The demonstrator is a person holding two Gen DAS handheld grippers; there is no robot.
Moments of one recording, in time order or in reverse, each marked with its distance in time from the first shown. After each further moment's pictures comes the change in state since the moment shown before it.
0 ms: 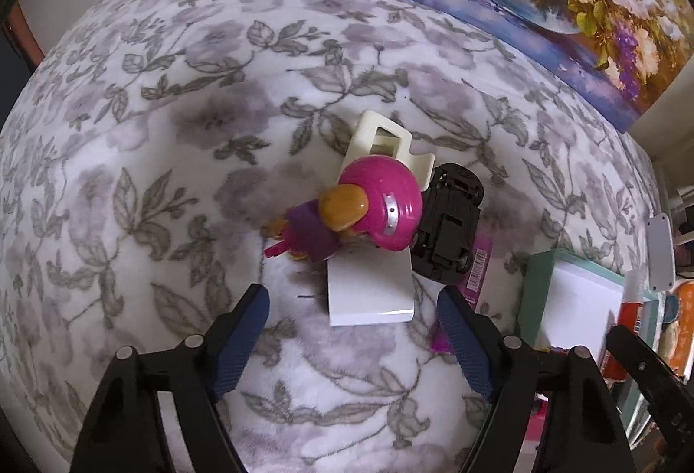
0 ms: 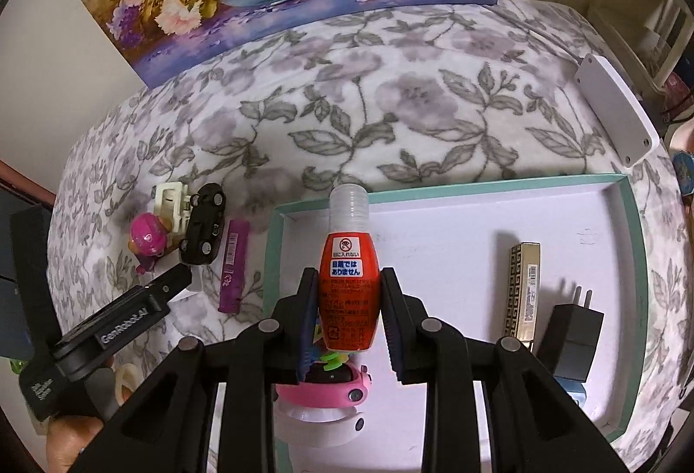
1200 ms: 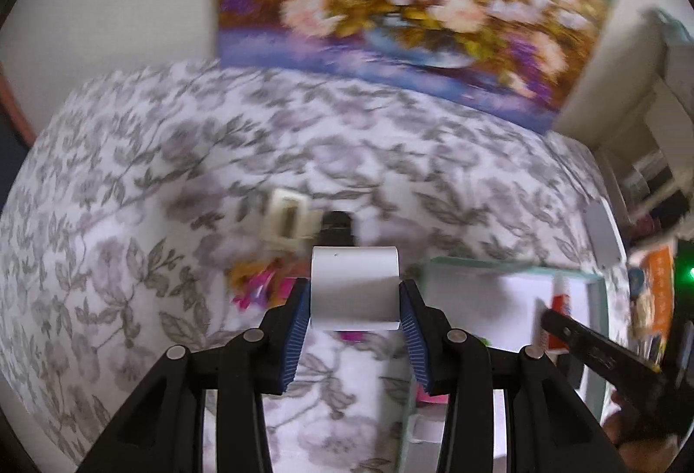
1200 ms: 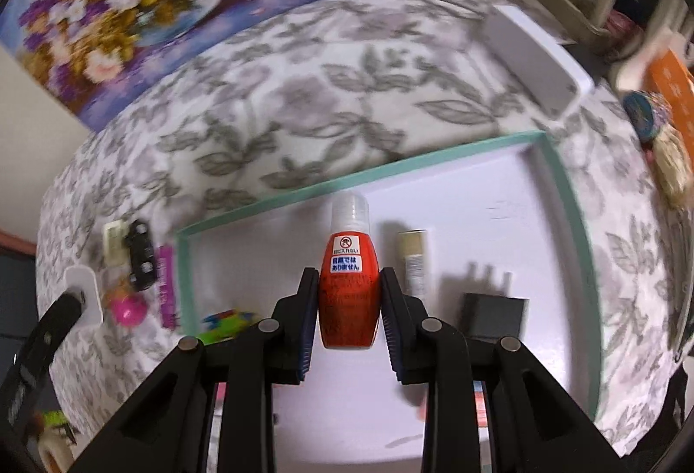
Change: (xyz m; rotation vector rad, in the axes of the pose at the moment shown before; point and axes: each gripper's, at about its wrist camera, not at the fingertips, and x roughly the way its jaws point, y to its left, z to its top) left arm -0.093 -0.072 -0.017 0.185 -0.164 -0.062; right arm -0.011 -0.081 0.002 0.181 0.018 -0.085
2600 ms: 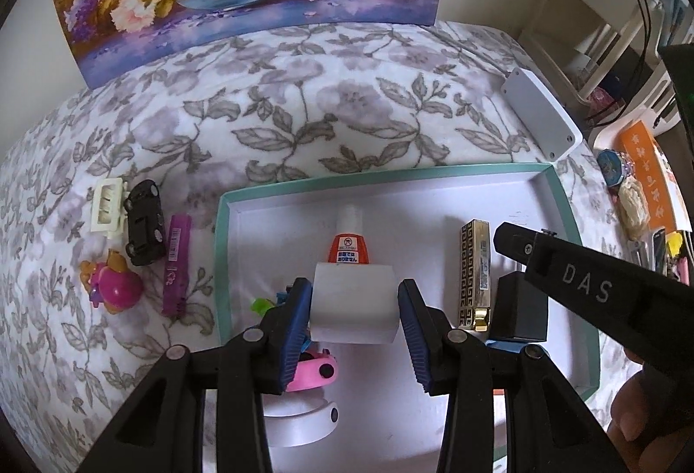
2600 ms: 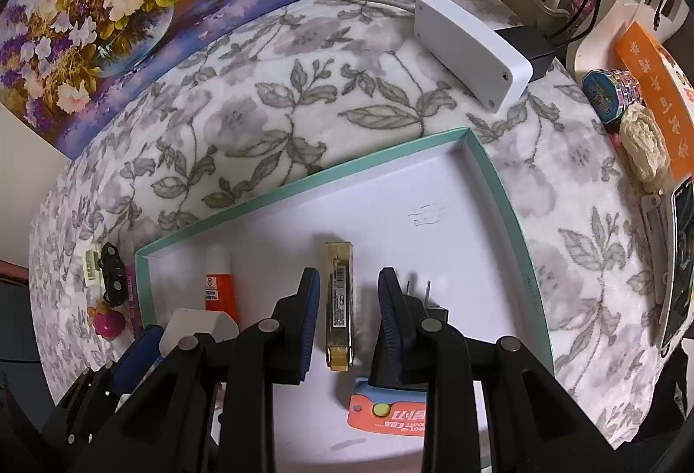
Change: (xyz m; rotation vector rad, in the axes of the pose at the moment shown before) left arm 0.053 -0.131 -0.046 0.259 0.124 -0.062; right arm -0.007 -0.042 0.006 0.059 -0.006 -0.029
